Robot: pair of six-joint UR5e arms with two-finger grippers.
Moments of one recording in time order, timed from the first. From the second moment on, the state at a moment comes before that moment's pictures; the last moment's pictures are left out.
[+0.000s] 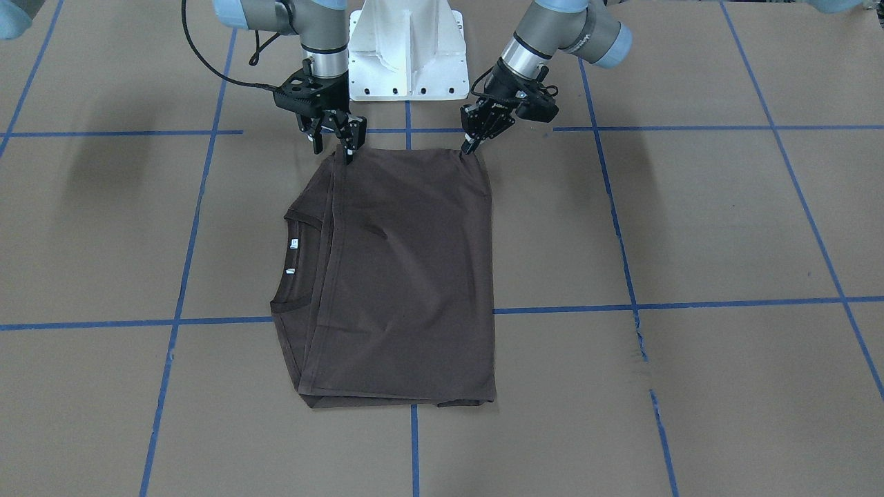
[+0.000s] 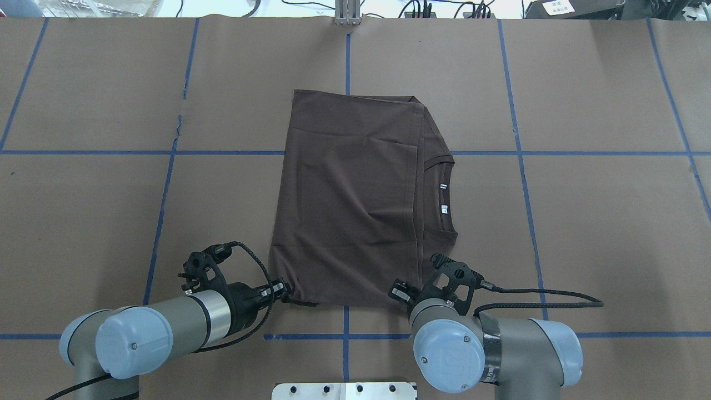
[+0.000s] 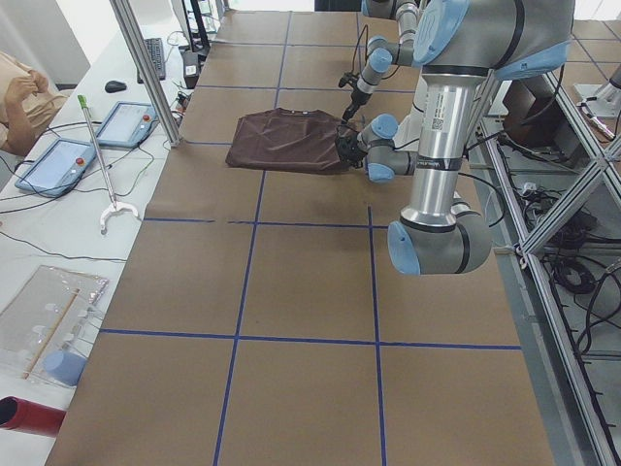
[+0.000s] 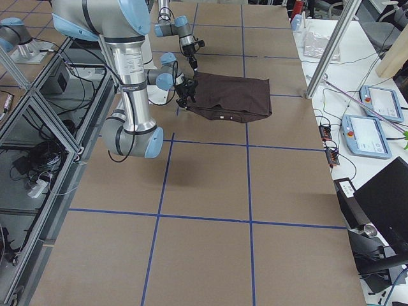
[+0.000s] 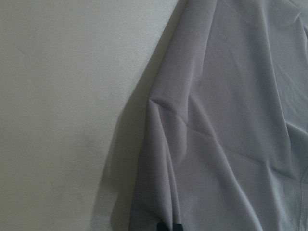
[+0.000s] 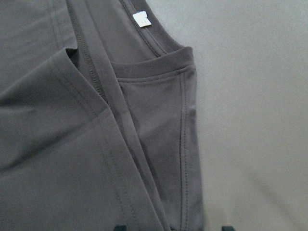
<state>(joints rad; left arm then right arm) -0.18 -1.80 -1.86 -2.34 -1.40 -1.85 0.12 -1.20 1.93 -1.59 1.30 2.00</state>
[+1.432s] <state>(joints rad) -0.18 -1.80 -1.87 -2.34 -1.40 -1.85 0.11 -1.18 1.92 -1.58 1.29 2.01</state>
